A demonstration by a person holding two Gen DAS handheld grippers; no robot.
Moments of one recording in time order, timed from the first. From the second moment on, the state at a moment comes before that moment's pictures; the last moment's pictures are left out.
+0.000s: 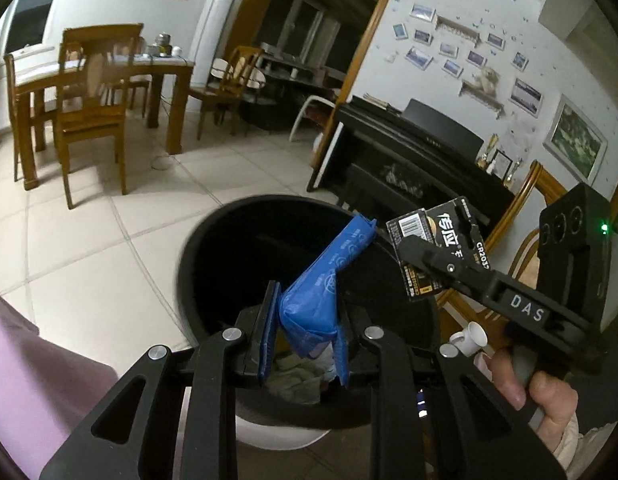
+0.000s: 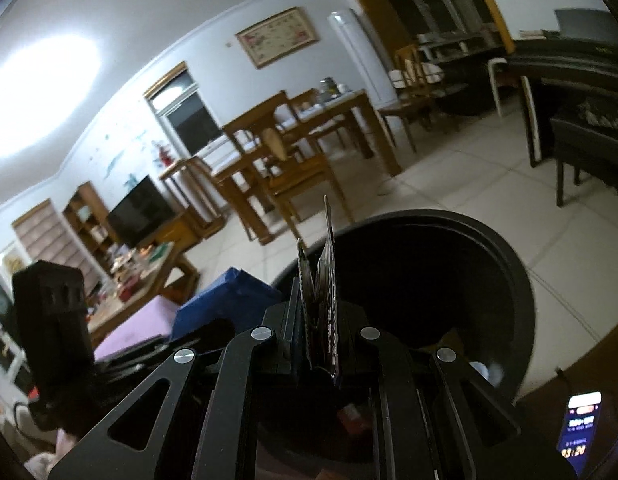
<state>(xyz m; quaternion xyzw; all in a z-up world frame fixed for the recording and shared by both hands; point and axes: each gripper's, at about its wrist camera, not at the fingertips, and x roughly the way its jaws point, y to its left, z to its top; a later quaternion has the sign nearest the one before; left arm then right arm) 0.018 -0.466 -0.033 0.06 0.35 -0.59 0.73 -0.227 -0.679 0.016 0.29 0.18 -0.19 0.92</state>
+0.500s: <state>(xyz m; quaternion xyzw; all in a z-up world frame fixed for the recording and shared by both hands) 0.011 -0.485 -0.040 0.11 0.36 -0.55 0.74 -0.249 -0.685 0.009 0.31 0.14 -0.22 0.92</state>
